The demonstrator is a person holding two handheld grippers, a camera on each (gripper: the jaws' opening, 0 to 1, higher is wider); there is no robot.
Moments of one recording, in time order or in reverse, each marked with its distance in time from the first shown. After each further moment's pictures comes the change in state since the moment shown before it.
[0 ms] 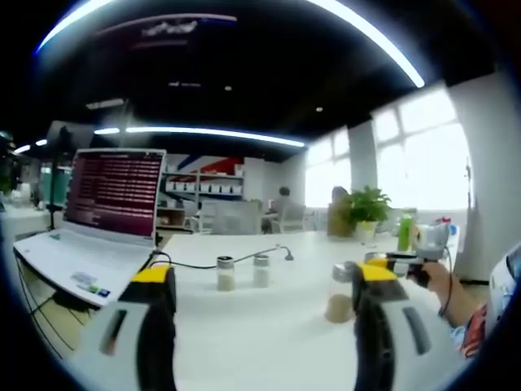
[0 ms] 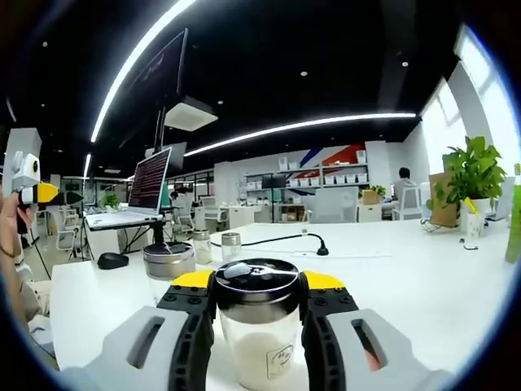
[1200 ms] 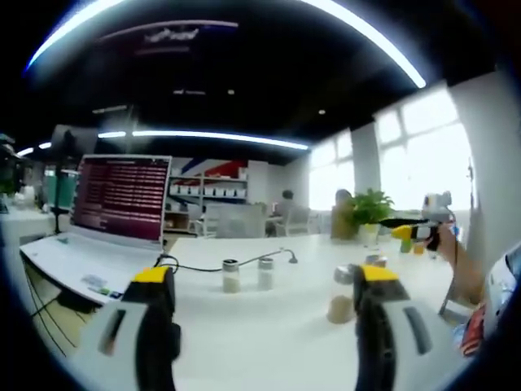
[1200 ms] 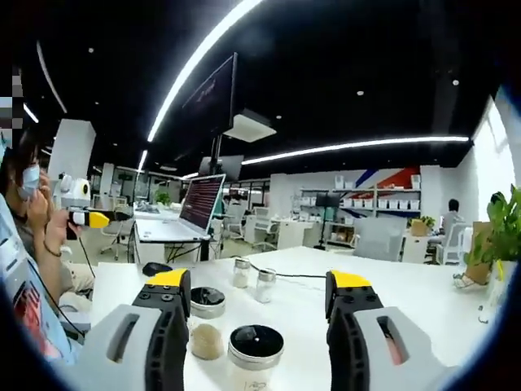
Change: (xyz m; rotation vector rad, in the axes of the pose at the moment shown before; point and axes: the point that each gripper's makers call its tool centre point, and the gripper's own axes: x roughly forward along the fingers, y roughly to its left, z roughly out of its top) left arm -0.014 0.006 0.009 0.003 -0.020 0.030; right arm -0.019 0.008 0.084 -0.186 -0.003 0.344
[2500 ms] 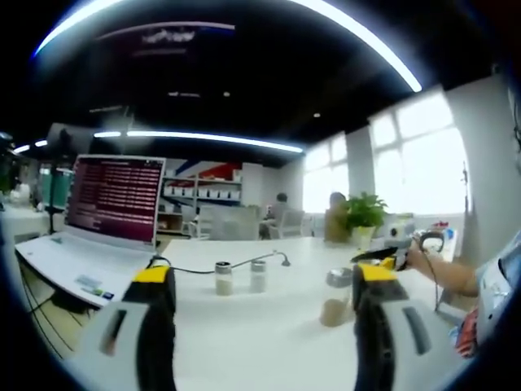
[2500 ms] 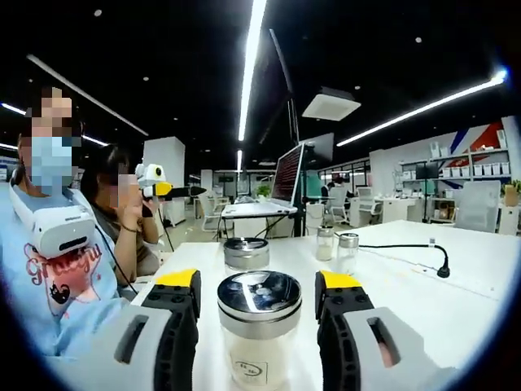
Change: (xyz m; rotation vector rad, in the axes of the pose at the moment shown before) left arm 0.002 -0.005 0.001 -0.012 -0.013 -0.036; right arm 0.025 0.023 -0.076 0.152 -0.019 0.579
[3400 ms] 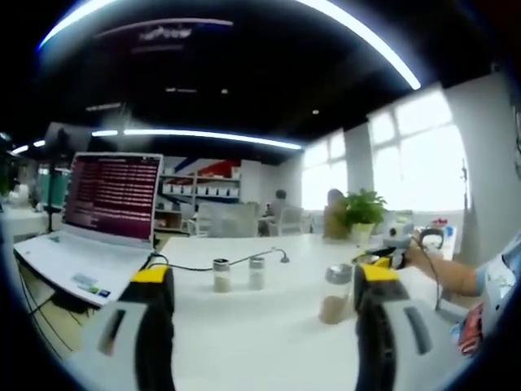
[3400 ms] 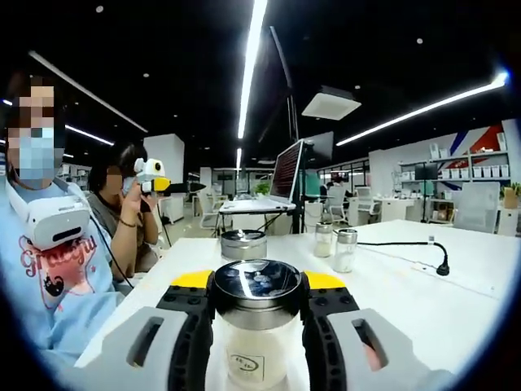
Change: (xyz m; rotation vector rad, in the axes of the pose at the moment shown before) left arm 0.001 -0.004 -0.005 0.006 0.019 -0.004; right arm -0.001 0.001 -0.006 -0.014 -0.003 0.004
